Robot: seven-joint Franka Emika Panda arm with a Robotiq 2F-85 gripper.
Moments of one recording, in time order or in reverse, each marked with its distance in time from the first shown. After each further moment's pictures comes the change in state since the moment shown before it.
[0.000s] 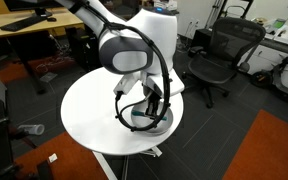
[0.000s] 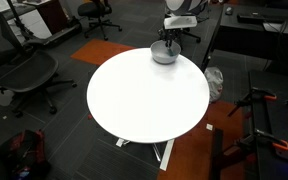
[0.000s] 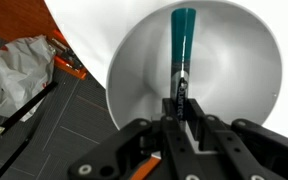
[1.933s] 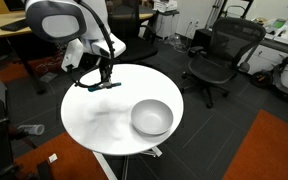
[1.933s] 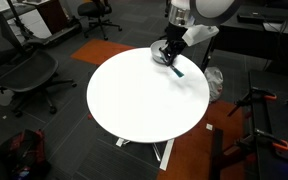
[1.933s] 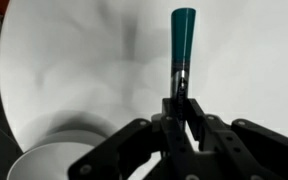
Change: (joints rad) arm 0.116 -0.363 0.190 -0.468 -0.043 0.150 -0.239
